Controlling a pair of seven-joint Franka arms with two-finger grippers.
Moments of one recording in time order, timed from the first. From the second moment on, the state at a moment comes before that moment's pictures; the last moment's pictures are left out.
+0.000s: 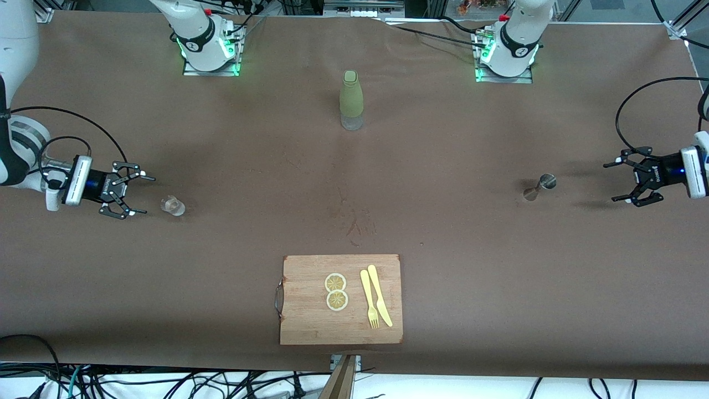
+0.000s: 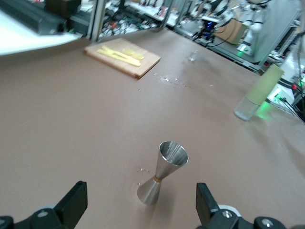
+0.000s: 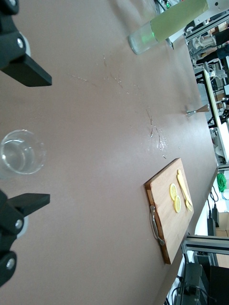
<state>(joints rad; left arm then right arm) 0.71 0.57 -0.04 -1.80 -0.86 1.57 2.12 -0.16 0.62 -0.33 -1.86 1.13 1.64 -2.36</state>
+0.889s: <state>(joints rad) 0.70 0.78 -0.06 -1.84 -1.00 1.51 2.68 -0.18 0.76 -0.30 -1.81 1.21 1.63 -2.47</state>
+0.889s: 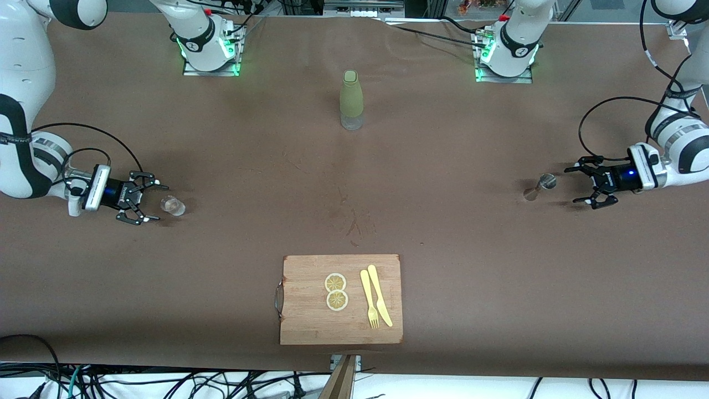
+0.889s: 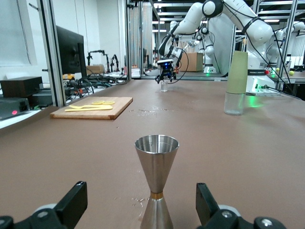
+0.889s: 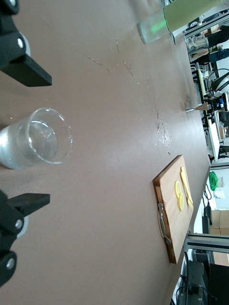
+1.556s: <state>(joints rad) 0.62 0.85 -0.07 -1.87 -1.10 1.51 2.75 -0.18 0.79 -0.28 -1.80 1.23 1.63 -2.49</state>
